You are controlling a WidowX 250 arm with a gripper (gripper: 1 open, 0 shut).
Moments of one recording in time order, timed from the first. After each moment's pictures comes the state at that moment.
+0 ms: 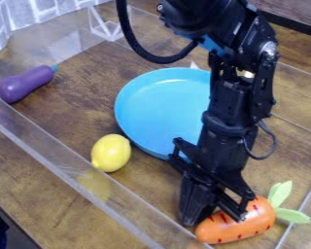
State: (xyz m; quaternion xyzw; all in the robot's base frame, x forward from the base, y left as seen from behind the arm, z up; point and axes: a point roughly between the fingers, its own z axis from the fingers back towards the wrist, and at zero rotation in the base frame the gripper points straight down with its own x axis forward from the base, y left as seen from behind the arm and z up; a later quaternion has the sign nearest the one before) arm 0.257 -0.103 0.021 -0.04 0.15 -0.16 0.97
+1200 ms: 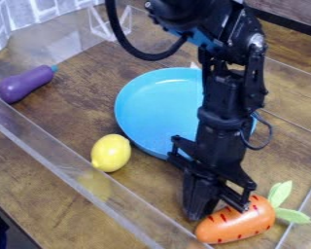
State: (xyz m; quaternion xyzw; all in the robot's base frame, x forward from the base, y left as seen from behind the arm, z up) arm 0.264 -0.105 0.021 -0.07 0.13 -0.14 0.98
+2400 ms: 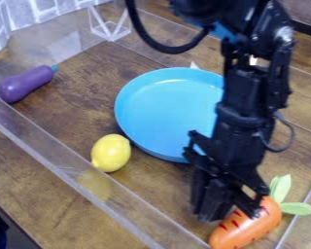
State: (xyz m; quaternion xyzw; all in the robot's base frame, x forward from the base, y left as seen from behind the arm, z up) arm 0.254 -0.121 0.038 -0.05 0.15 -0.22 0.96
